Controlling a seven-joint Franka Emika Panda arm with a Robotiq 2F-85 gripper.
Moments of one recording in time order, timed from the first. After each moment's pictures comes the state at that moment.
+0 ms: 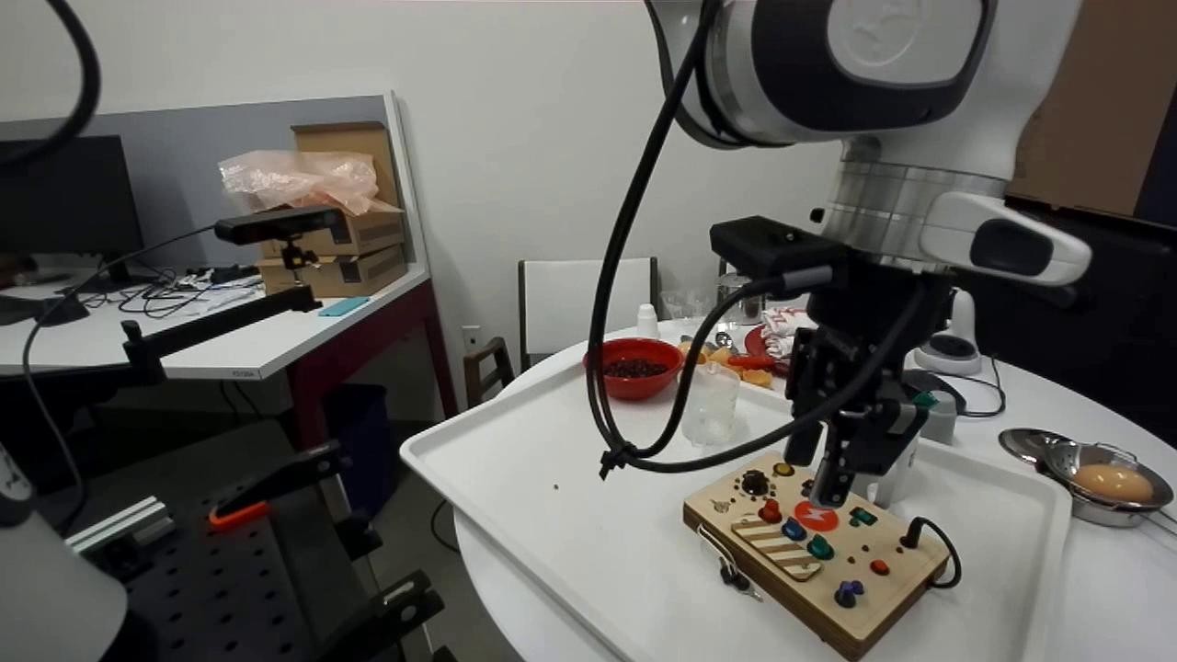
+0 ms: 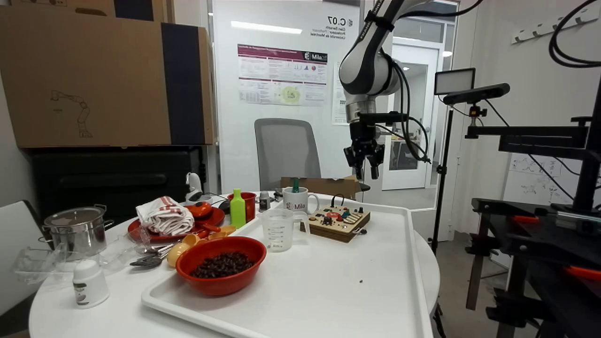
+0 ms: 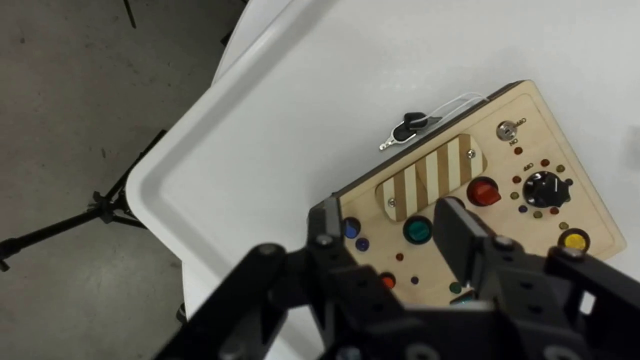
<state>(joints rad) -0.28 0.49 -0.20 -2.10 0.12 2.39 0.17</state>
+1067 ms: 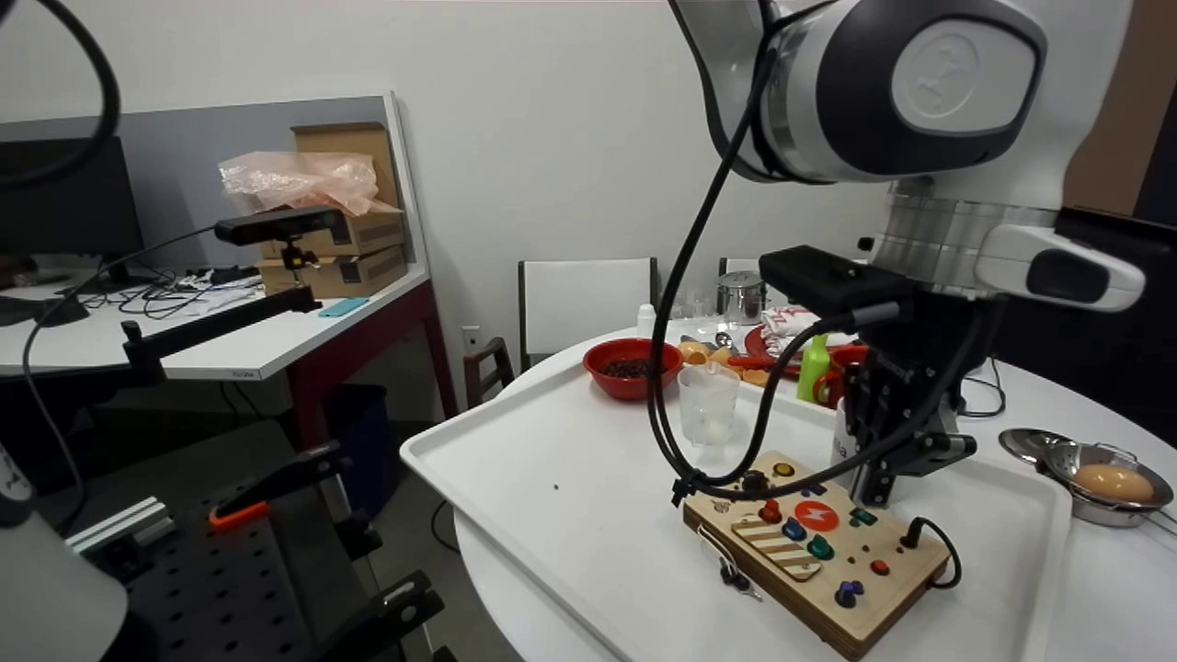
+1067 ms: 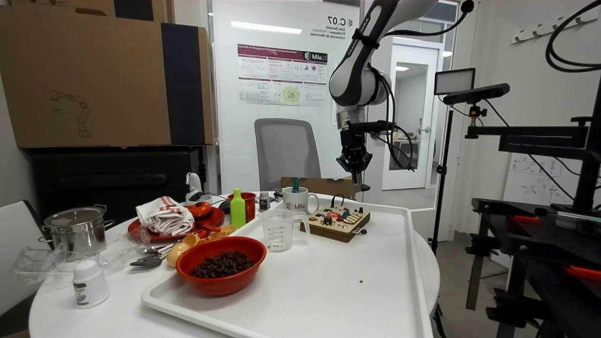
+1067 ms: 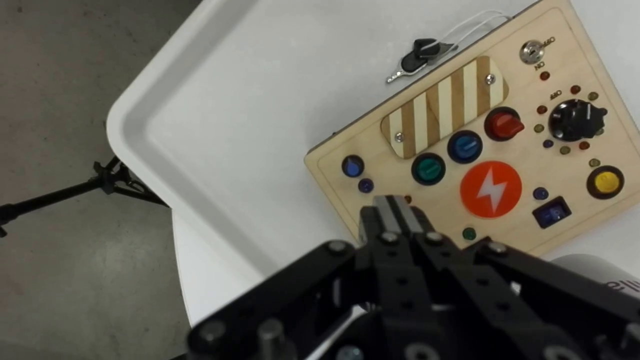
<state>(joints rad) -0.28 0.62 -0.21 -1.95 0.12 2.41 0.18</state>
